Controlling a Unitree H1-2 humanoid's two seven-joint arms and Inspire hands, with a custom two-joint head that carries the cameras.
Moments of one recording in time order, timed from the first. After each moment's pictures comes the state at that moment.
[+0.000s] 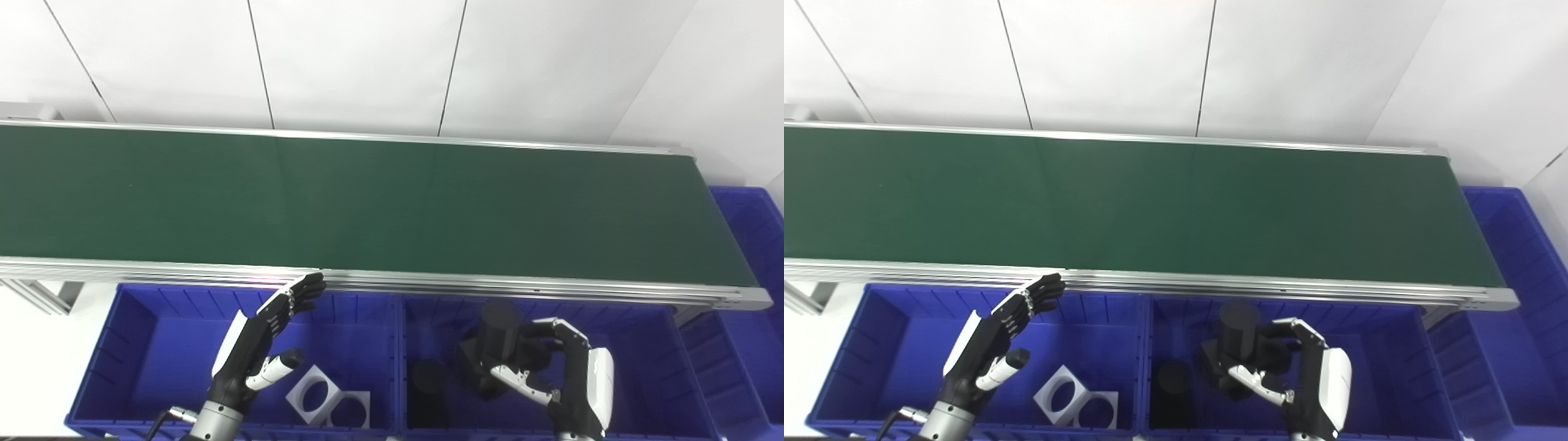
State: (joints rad) left arm 0.23 0.21 -0.30 0.05 -0.01 -0.44 -0.03; right arm 0.32 0.02 0.04 0.07 -0.60 -0.15 -0.43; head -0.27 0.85
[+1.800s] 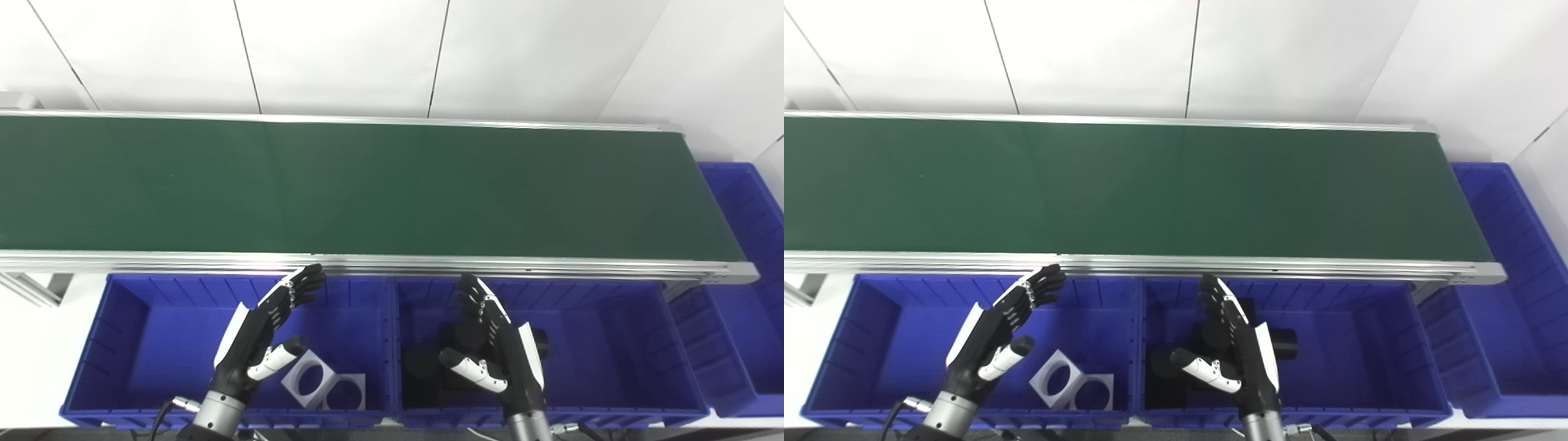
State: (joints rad) left arm 0.24 0.13 -0.21 0.11 0.05 -0.44 -0.15; right arm 0.28 -0.13 0.32 0.15 -0.15 -0.42 -0.23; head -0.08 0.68
